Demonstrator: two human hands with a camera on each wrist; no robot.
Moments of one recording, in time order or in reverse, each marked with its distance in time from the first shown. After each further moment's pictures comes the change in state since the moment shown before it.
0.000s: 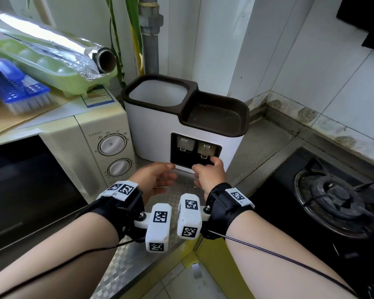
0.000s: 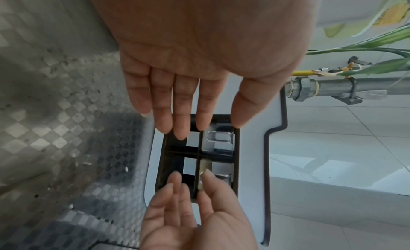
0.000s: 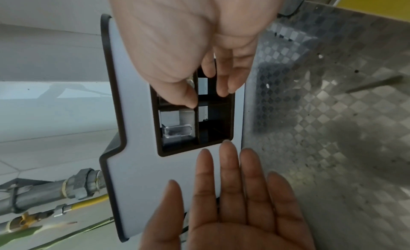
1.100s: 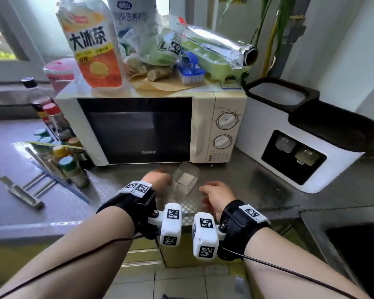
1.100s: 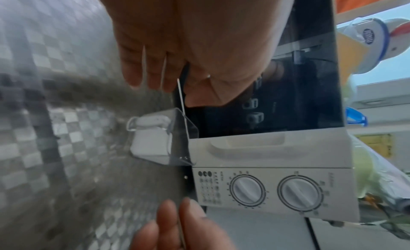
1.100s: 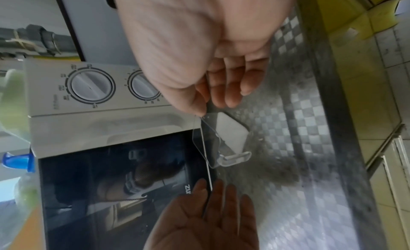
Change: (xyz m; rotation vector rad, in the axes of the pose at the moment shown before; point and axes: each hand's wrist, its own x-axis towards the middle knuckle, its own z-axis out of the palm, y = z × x) left_hand -0.160 -0.070 -0.100 0.164 0.723 -0.181; right_hand -0.125 0.077 0.079 -0.243 -0.651 0.125
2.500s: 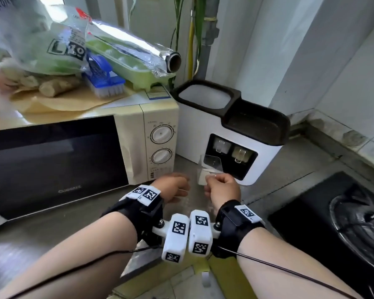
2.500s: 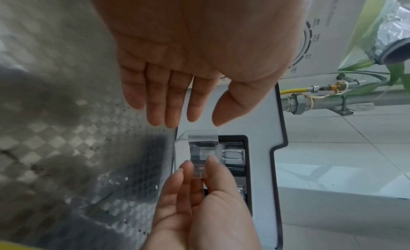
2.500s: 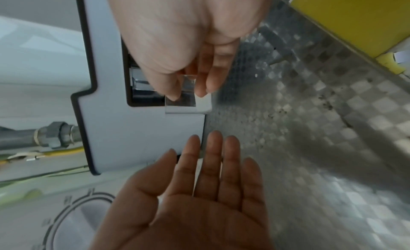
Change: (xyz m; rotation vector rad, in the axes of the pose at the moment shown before) left_hand 0.024 0.080 0.117 -0.095 -0.575 0.131; right_hand 0.031 -0.028 -0.100 0.127 0.659 -0.215
